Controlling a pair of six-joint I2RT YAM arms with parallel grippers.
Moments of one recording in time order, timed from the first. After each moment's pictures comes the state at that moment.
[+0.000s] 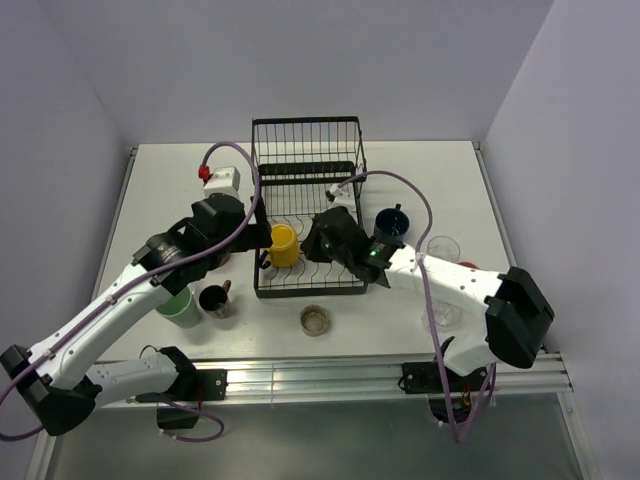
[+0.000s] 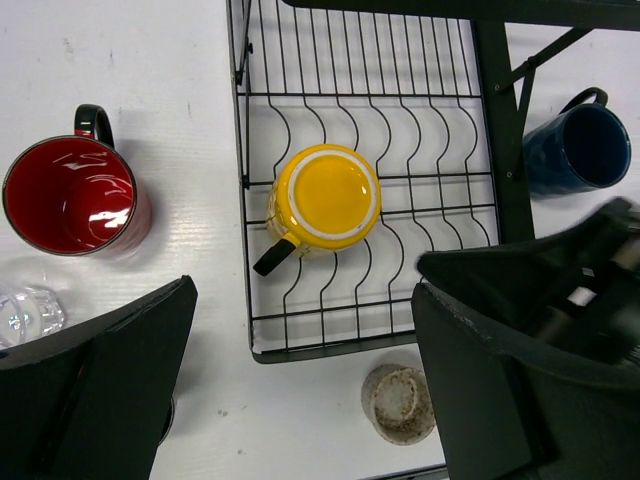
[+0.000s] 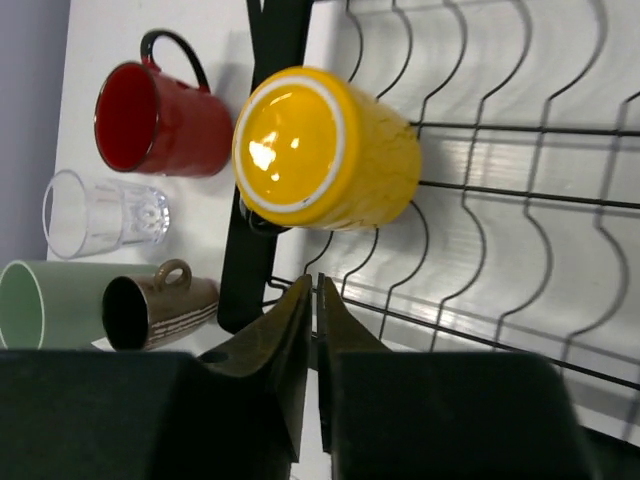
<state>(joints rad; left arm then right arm) -0.75 1.09 1.18 -0.72 -0.44 -0.60 0.88 1.43 1.01 -0.18 0.24 0.80</state>
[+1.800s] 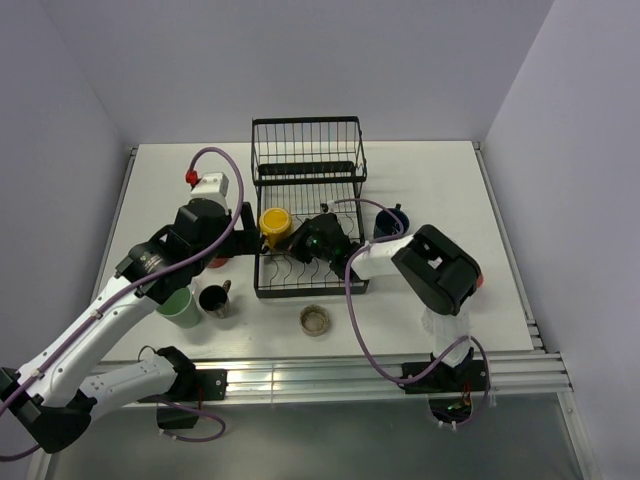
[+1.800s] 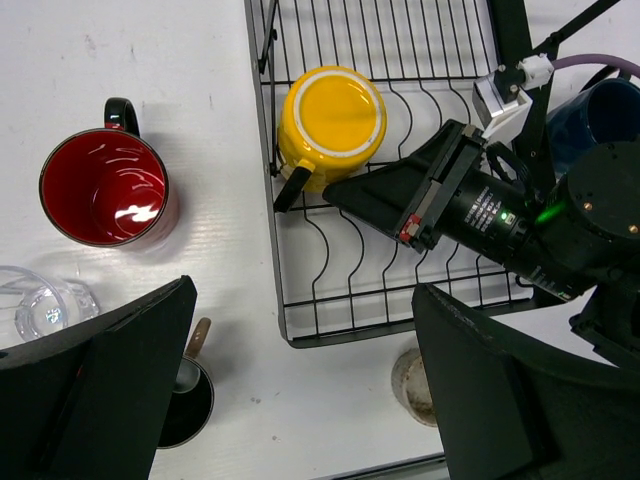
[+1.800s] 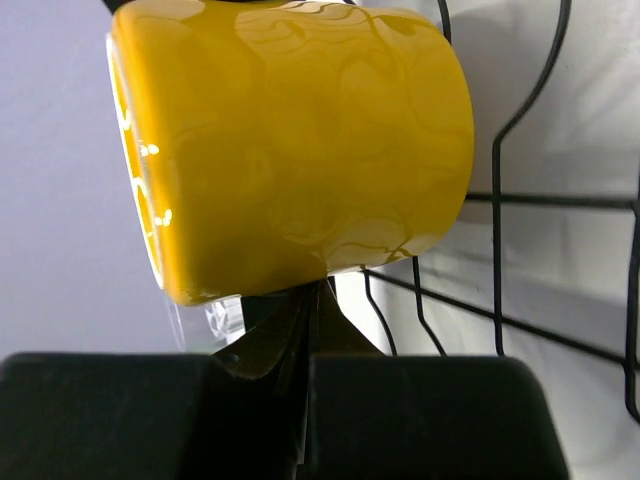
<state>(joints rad) -0.68 0.99 1.13 -0.74 -0.36 -0.52 0.77 1.91 0.93 0.52 -0.04 1.26</state>
